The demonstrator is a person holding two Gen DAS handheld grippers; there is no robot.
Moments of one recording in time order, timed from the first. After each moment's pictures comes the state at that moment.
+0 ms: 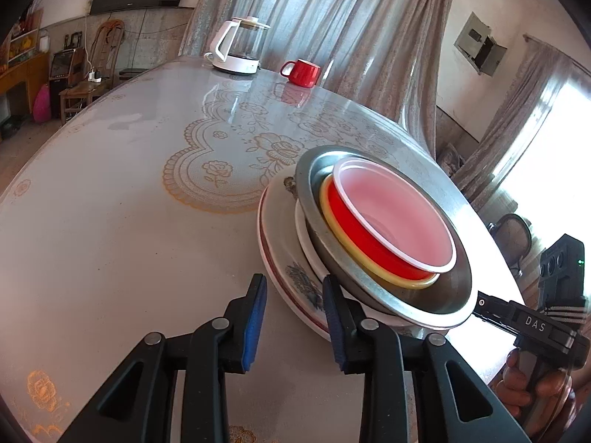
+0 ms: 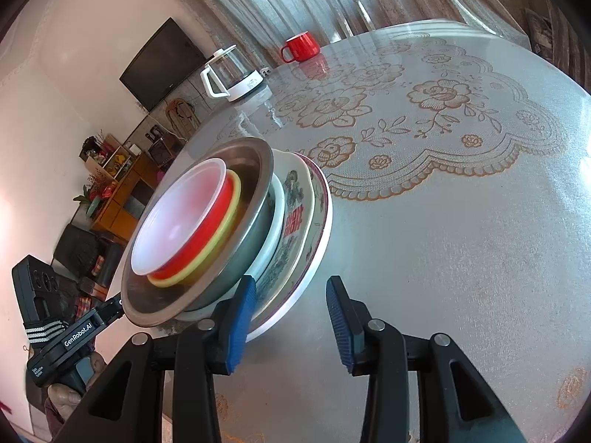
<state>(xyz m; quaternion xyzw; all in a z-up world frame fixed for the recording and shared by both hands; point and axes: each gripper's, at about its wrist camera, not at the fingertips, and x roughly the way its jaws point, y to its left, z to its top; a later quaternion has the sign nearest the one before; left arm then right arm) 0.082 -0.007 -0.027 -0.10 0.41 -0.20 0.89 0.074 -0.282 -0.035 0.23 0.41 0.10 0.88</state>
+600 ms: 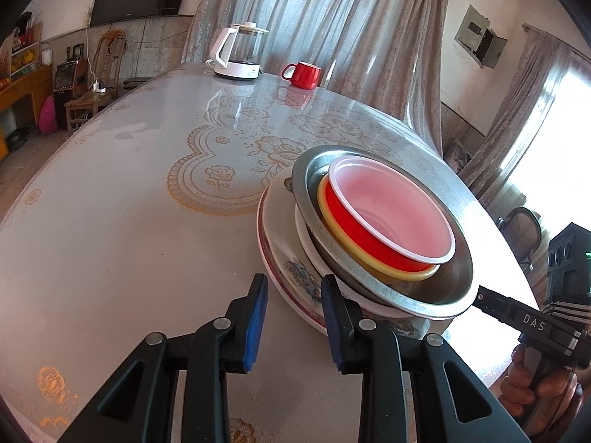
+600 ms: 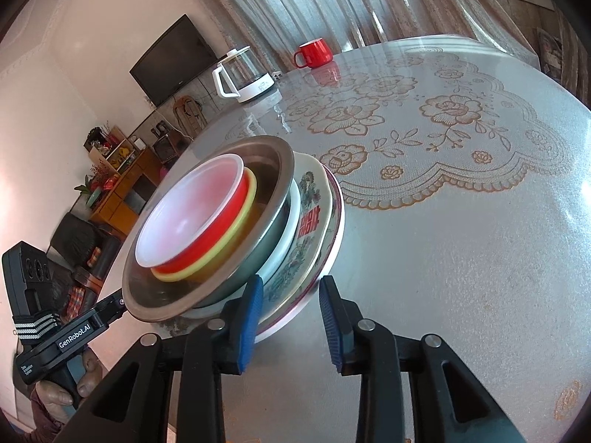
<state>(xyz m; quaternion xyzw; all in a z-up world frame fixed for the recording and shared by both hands) 0.075 -0.014 -0.020 -0.08 0.40 -0.17 0.89 0.073 -0.272 -0.030 0.20 0.40 0.10 0.89</state>
